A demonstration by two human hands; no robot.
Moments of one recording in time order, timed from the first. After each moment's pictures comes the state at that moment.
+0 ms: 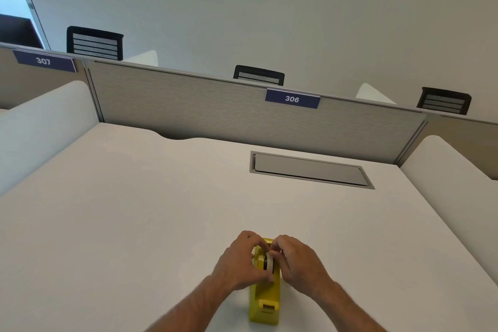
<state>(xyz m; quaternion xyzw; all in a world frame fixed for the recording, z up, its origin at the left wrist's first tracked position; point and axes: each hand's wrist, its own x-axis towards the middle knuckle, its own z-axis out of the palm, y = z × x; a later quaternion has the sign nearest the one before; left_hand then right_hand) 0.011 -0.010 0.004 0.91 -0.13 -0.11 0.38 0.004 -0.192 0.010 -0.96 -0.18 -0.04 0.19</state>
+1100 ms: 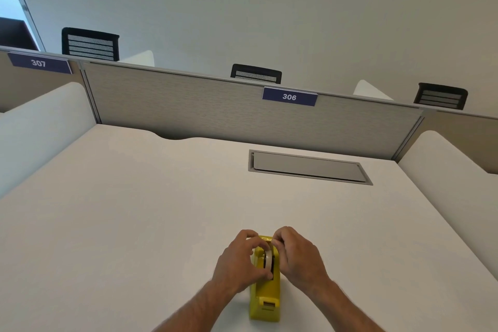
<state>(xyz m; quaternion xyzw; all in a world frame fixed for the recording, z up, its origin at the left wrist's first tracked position) 0.005 -0.012 -0.005 0.91 -0.11 -0.08 0.39 -0.004 -0.181 0.023 -0.96 -0.12 -0.11 0.23</state>
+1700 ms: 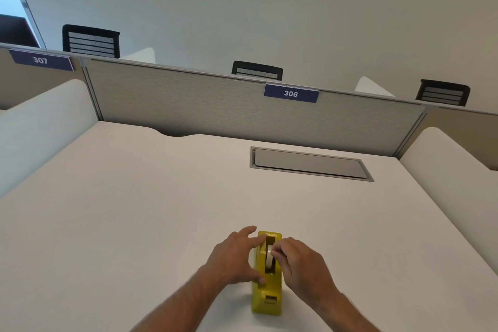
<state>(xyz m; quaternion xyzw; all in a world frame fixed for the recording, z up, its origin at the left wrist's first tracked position) 0.016 0.007 0.000 0.95 -0.19 -0.14 0.21 -0.035 -0.182 0.028 -0.96 -0.19 -0.14 0.17</state>
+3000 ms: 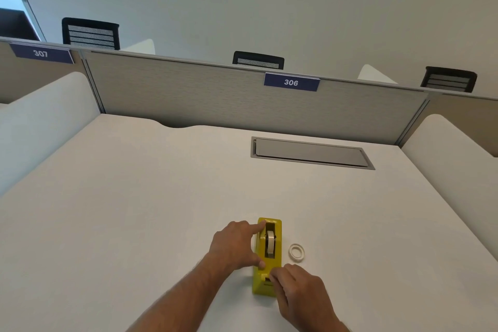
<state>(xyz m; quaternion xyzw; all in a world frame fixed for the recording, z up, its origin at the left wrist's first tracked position) 0.010 0.000 0.001 0.96 -0.13 -0.16 0.17 -0.094 -0.176 -0.002 -0.95 -0.21 -0.21 0.10</state>
